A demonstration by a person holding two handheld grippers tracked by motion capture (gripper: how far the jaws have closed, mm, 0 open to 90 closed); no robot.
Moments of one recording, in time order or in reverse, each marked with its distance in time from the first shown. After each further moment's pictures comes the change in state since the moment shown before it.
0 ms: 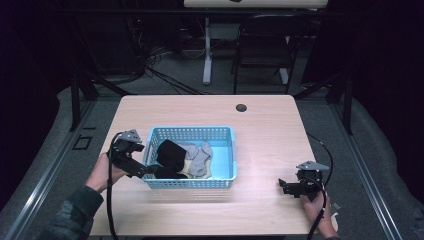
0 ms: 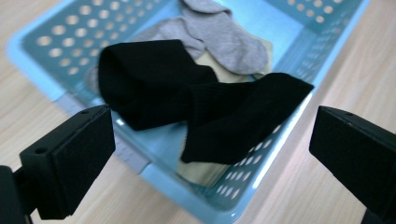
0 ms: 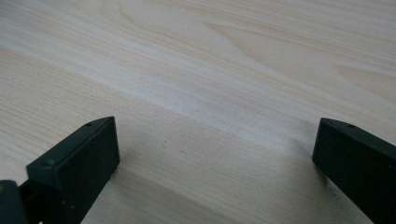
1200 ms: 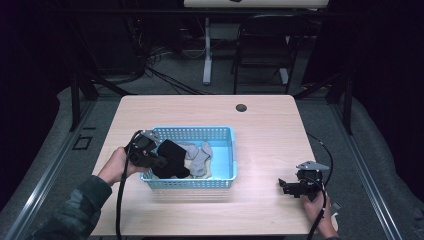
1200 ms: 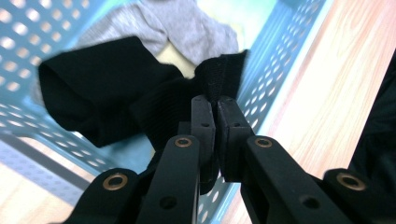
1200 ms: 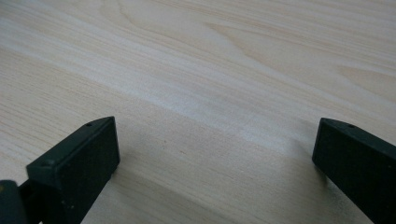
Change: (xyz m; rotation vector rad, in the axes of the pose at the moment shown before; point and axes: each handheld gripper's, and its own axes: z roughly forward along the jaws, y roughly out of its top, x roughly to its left) left arm -0.012 0.036 0.014 0.143 -0.063 0.060; right arm 0.000 0.000 0.000 0.000 0.000 0.000
